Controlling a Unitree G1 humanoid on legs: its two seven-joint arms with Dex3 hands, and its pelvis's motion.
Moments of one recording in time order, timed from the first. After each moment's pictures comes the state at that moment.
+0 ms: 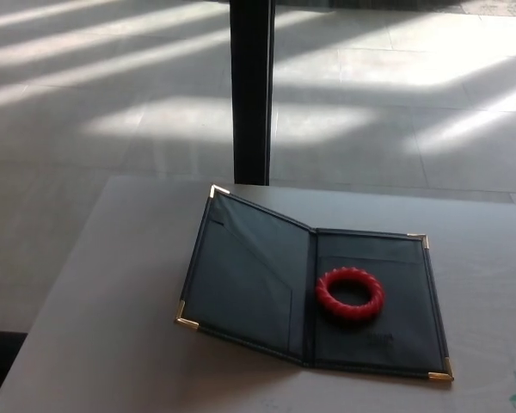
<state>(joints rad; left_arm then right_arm) -0.11 0.46 0.58 1.07 -0.45 0.04 -0.12 0.21 -0.62 -0.86 0.49 0.23 0.18 0.04</state>
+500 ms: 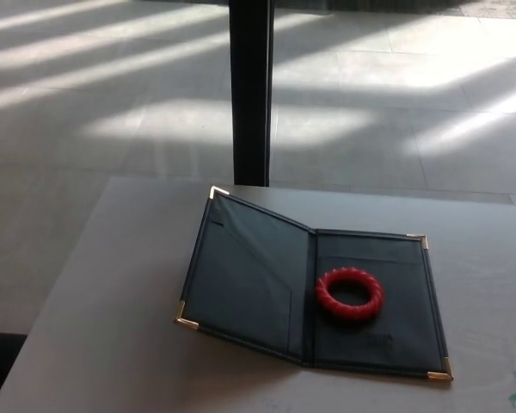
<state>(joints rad) -0.10 0.48 0.61 1.10 -0.45 0.04 -0.11 0.27 -0.62 -0.96 0.79 0.25 -0.01 0.03</state>
